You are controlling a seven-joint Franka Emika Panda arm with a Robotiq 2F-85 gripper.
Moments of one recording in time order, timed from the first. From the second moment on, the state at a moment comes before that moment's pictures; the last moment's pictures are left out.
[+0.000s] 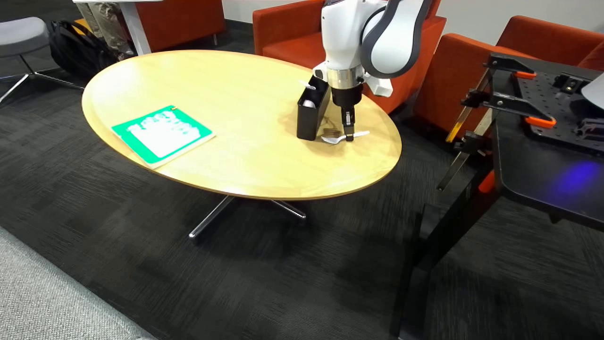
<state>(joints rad) 0.13 1.03 -0.06 -1.99 -0.20 2.83 -0.10</state>
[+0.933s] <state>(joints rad) 0.14 0.77 -0.06 -2.21 -0.26 2.81 -0.12</state>
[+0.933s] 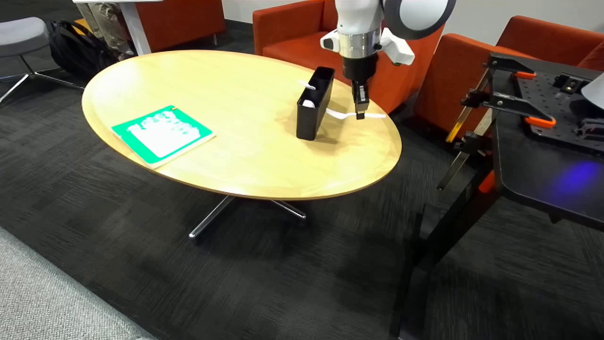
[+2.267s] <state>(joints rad) 0.00 0.22 0.03 -2.43 0.03 2.83 0.06</state>
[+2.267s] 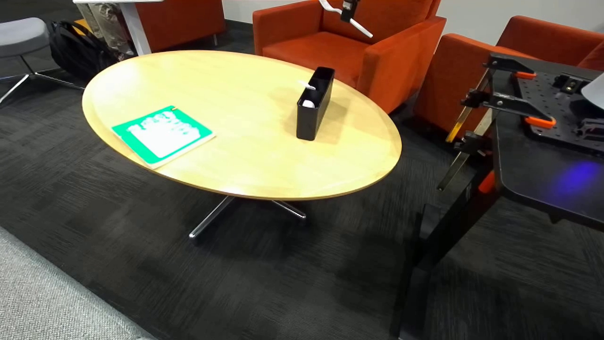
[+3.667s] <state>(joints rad) 0.80 0.85 -0.80 -2.22 0.19 3.24 0.62</state>
